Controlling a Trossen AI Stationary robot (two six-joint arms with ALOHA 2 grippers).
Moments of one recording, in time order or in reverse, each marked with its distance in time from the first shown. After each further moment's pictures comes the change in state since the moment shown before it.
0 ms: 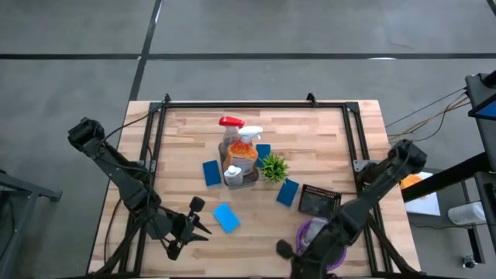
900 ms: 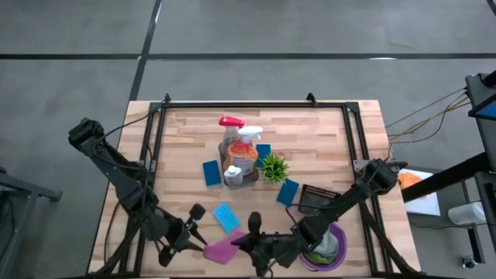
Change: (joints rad) left arm -0.009 0.008 0.096 -0.041 0.143 0.061; right arm -0.113 0.348 0.165 0.209 0.753 -0.215
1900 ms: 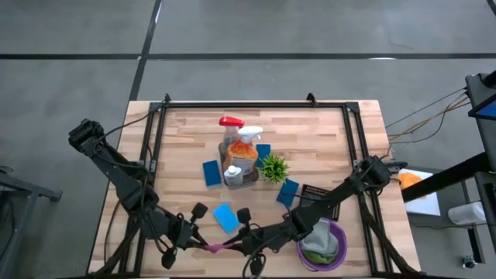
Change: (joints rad) left arm 0.023 0.018 0.055 0.049 -0.019 -0.050; right arm -0.096 0.018 0.001 0.094 -0.289 0.267
